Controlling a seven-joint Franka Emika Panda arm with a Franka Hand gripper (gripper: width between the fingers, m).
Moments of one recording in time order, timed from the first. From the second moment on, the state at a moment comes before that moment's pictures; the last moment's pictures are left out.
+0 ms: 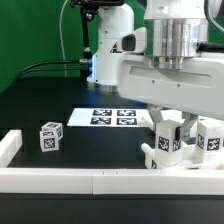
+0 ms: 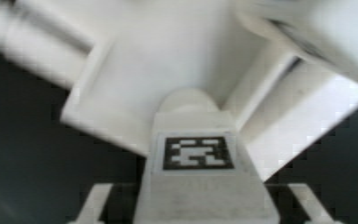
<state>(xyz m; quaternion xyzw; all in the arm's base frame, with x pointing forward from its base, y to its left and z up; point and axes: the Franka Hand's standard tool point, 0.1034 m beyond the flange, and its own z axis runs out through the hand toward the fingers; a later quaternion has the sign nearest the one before) 0.603 0.059 0.072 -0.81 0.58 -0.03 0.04</state>
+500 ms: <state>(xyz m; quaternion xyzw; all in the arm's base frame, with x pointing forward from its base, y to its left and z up) 0.603 0.057 0.072 -0.77 0.63 -0.02 0.06</state>
